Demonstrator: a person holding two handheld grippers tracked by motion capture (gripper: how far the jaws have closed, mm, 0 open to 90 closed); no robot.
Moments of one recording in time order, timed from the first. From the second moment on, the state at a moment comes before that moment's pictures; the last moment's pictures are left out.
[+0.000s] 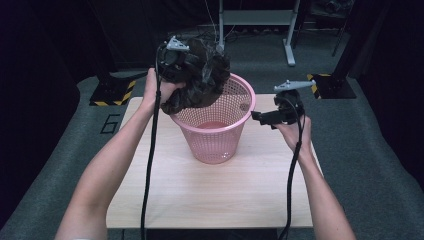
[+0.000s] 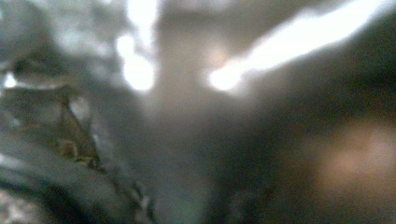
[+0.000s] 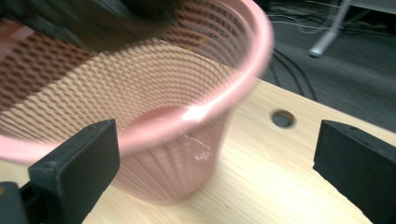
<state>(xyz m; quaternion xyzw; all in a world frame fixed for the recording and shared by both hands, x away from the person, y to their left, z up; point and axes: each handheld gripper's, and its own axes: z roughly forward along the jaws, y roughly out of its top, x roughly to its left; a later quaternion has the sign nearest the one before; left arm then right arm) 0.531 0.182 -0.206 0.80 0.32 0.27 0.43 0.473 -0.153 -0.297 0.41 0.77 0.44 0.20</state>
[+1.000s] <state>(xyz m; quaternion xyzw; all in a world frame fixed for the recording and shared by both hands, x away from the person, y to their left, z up) 0.516 0.319 -0.199 0.72 0.43 0.34 0.42 0.462 -0.218 -0.486 0.55 0.73 0.35 0.18</state>
